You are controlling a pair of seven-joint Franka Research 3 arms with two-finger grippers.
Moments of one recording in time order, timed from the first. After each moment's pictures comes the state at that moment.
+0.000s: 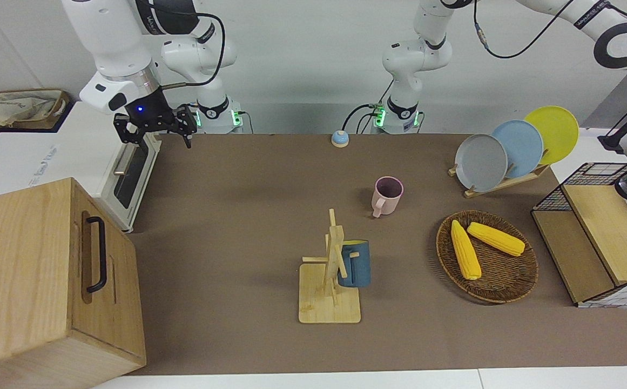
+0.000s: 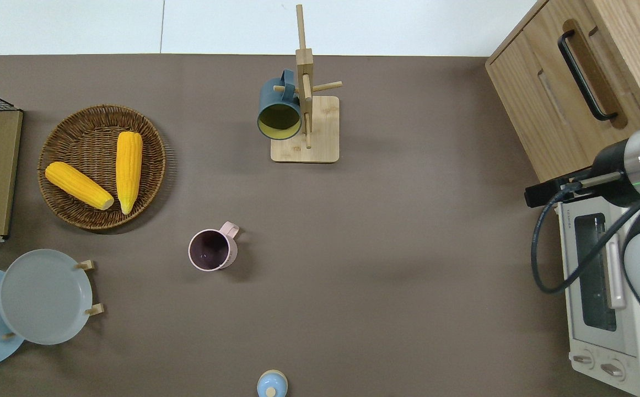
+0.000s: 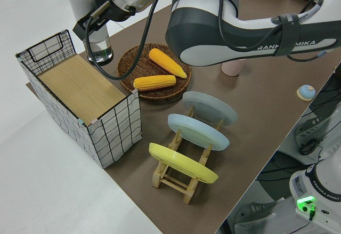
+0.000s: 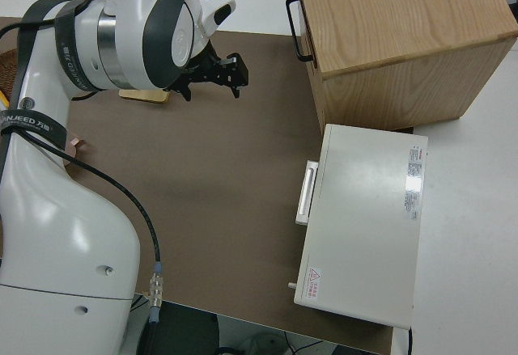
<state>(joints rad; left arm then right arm) 0.15 0.16 0.37 -1.61 -0.44 2.38 0.56 0.17 0.03 -0.10 -1.56 0.02 1.59 -0.10</state>
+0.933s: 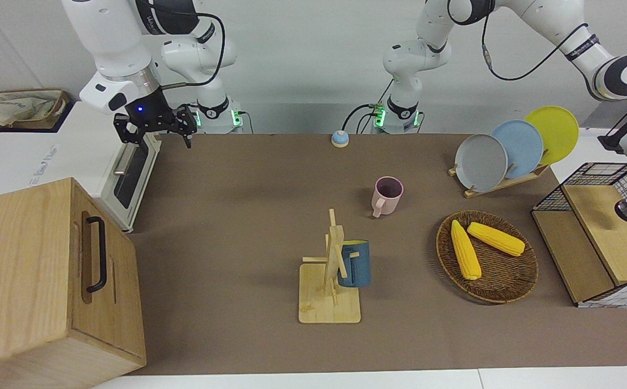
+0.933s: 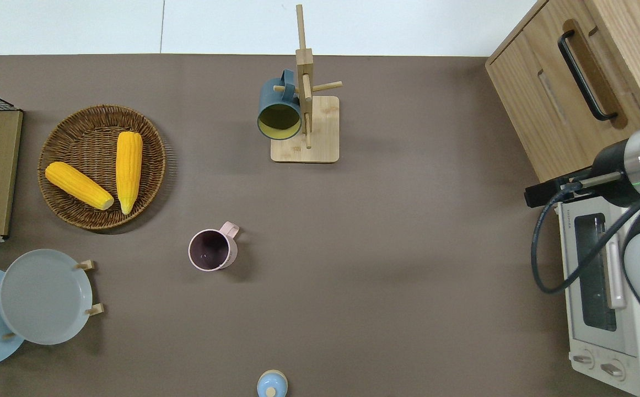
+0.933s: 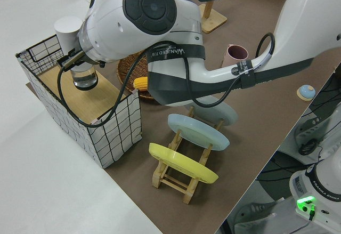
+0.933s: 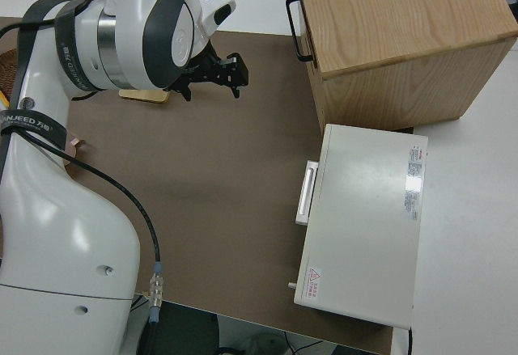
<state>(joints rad) 0.23 0.30 0.37 -1.59 -0.78 2.41 1.00 0.17 0.03 -0.10 -1.56 0.02 1.59 -0.10</state>
